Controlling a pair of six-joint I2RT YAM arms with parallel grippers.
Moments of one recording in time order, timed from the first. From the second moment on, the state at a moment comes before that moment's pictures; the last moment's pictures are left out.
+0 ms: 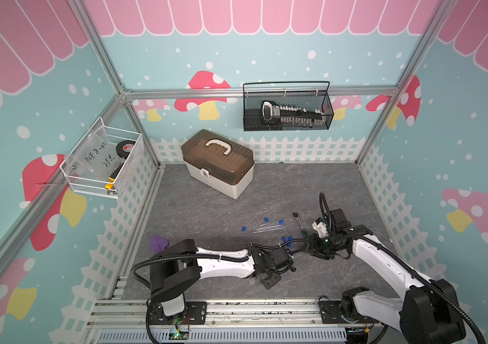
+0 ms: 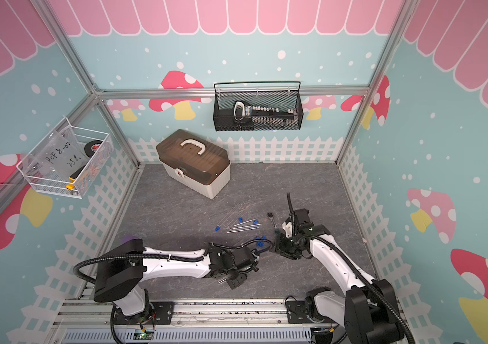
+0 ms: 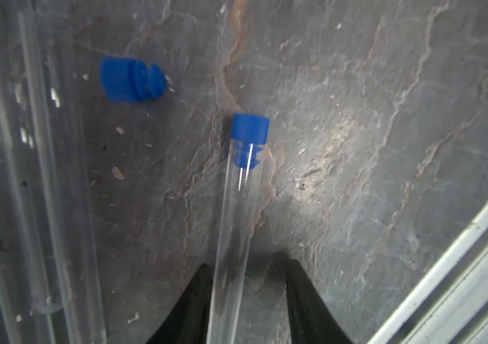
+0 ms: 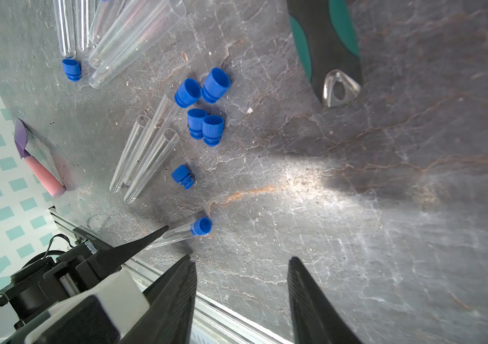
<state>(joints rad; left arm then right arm) -1.22 1.75 1.02 -0.54 -0.05 -0.26 0.26 1.15 0.67 -0.79 -0.46 0.49</state>
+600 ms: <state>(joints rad) -1.21 1.75 1.02 -0.55 -0.06 -0.18 0.26 1.15 0.67 -0.81 -0.46 0.49</state>
